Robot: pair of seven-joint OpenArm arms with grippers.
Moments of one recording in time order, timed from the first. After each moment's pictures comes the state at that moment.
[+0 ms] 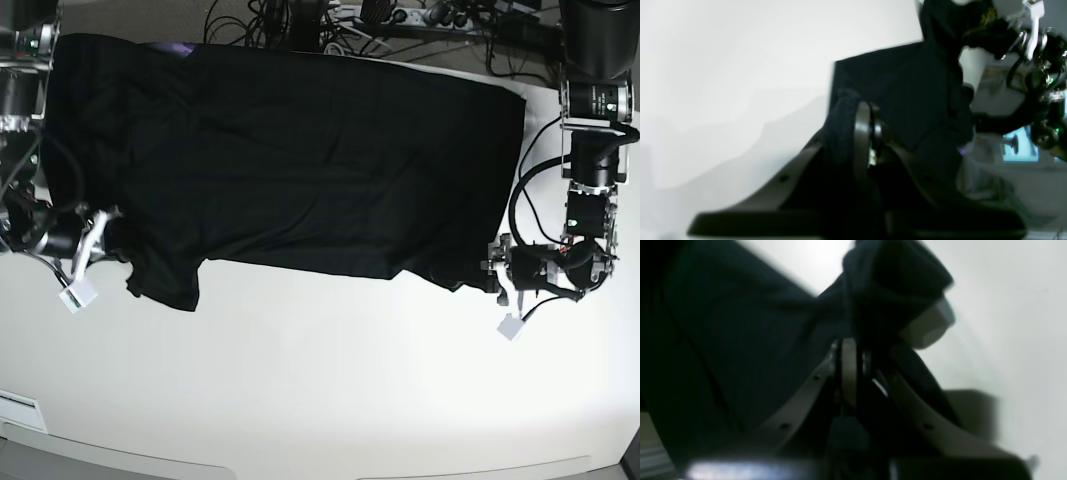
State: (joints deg) left arm -30.3 -29.7 10.3 50.9 -84.4 -41.5 79.0; right arm 8.7 34.2 6.8 82.5 60.4 40.0 -68.7
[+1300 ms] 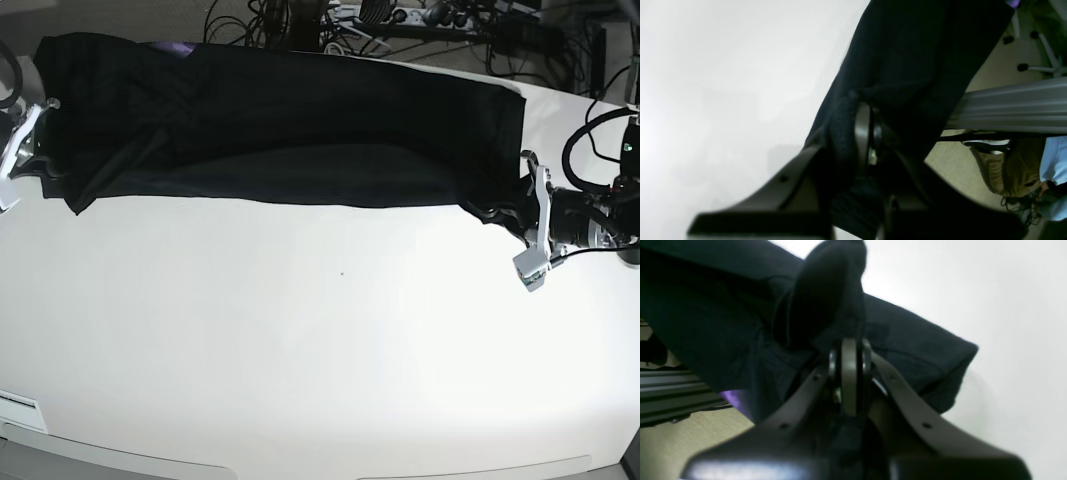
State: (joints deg) left arm -12.4 -50.9 10.5 97.5 -84.6 -41.5 80.7; right arm -25.5 40.9 37.5 108.5 72.3 37.9 -74.7
